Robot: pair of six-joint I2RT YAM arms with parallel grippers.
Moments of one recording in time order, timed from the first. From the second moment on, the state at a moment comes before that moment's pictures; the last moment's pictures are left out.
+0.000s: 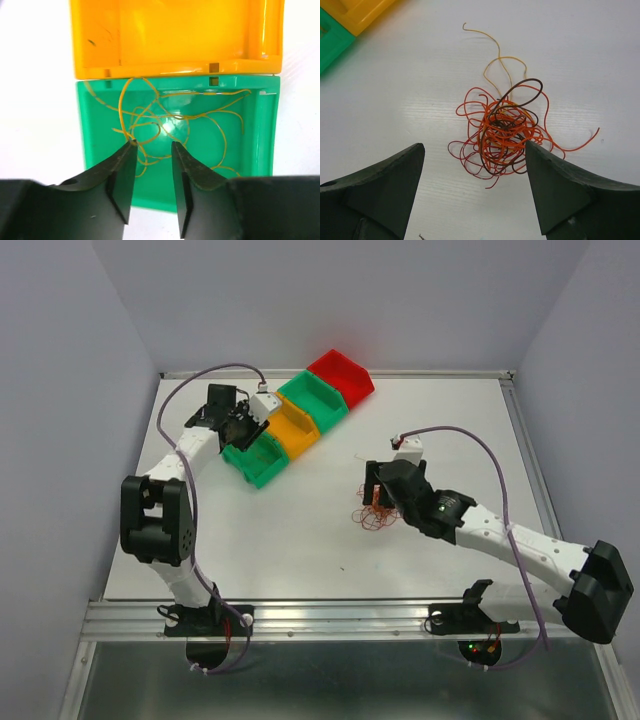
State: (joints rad) left arm -0.15 1.71 1.26 -0.37 0.22 0.67; right arm 0.85 1.18 0.86 -0.32 0.56 0.57
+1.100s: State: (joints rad) left arm -0.38 1.24 1.10 -0.32 0.32 0.58; right arm 0.70 1.44 0.85 -0.10 0.56 0.56
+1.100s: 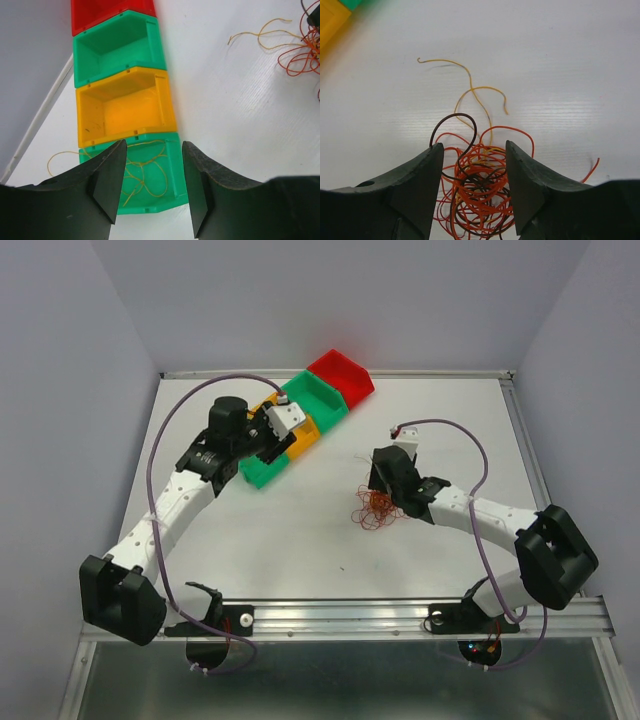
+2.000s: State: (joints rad) left arm -0.46 1.25 0.98 -0.18 0.39 0.52; right arm 0.62 1.40 0.76 0.11 0.47 0.49
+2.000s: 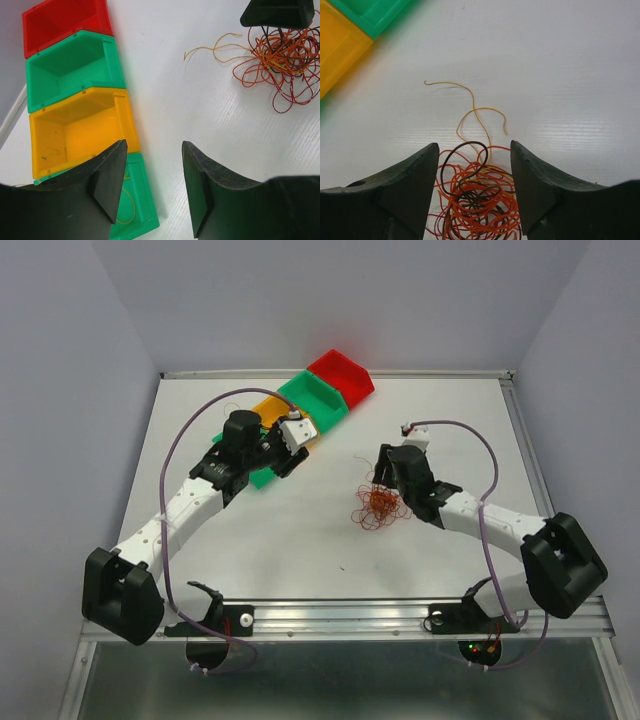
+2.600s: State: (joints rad) left arm -0.46 1.25 0.96 -0.17 0.39 0.52; right arm 0.62 1.19 0.63 0.10 0.44 0.50
